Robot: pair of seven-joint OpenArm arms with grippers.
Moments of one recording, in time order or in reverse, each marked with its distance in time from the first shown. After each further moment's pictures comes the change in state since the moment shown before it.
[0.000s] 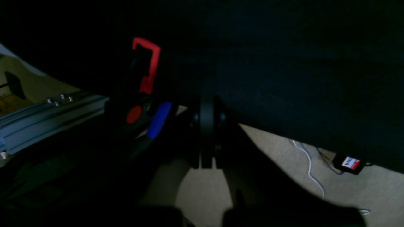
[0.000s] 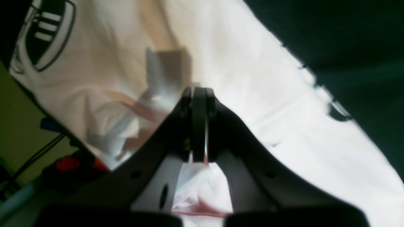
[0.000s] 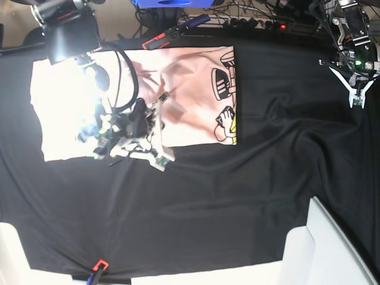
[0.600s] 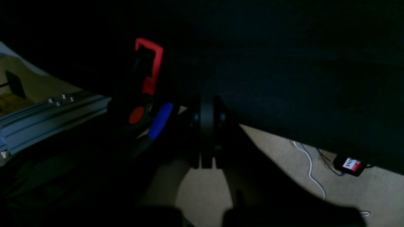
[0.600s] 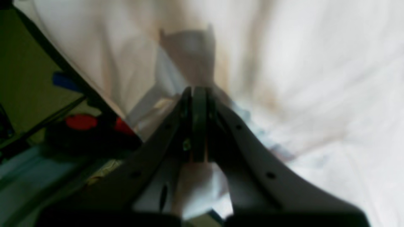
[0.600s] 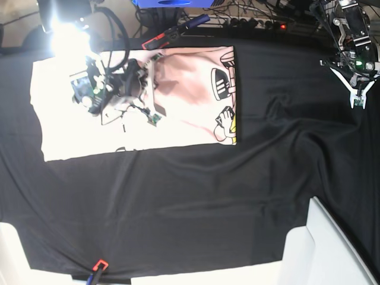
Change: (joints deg) left arm -0.3 0.0 -0.1 0.0 0.2 0.0 0.0; right arm -11.6 3.8 -0.1 5.5 0.0 0.0 1.5
